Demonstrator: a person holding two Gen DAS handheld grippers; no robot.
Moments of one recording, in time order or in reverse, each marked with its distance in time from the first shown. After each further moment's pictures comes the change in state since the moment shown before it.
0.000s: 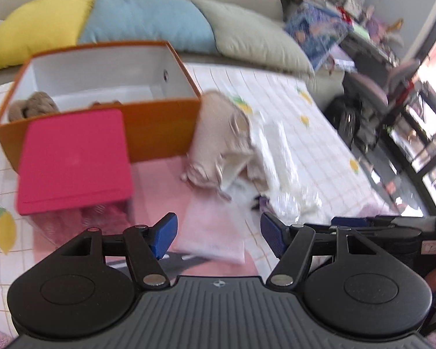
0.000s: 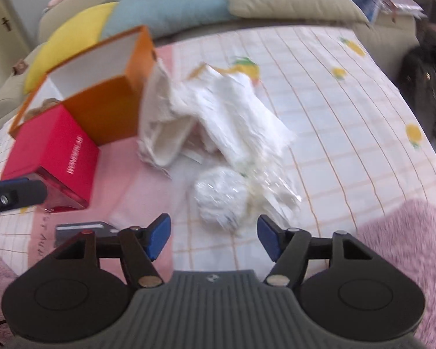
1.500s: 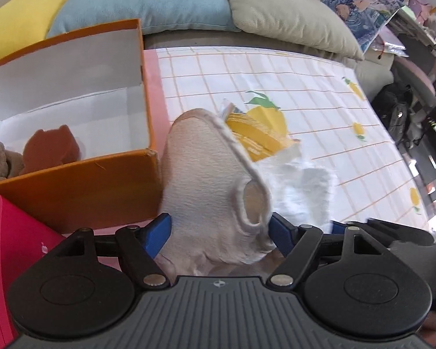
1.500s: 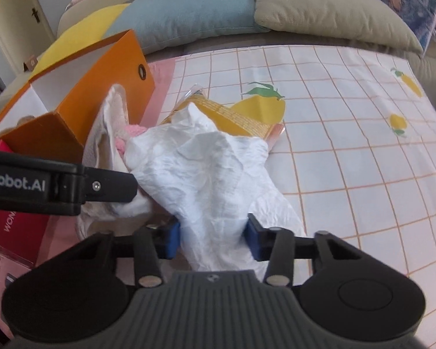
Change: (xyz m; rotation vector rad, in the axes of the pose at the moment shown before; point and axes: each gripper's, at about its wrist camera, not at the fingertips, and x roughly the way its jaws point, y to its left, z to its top) left arm 0.147 -0.024 0.085 -0.018 0.091 0.169; right arm 0.123 -0.037 0.089 -0.120 -0.077 0.123
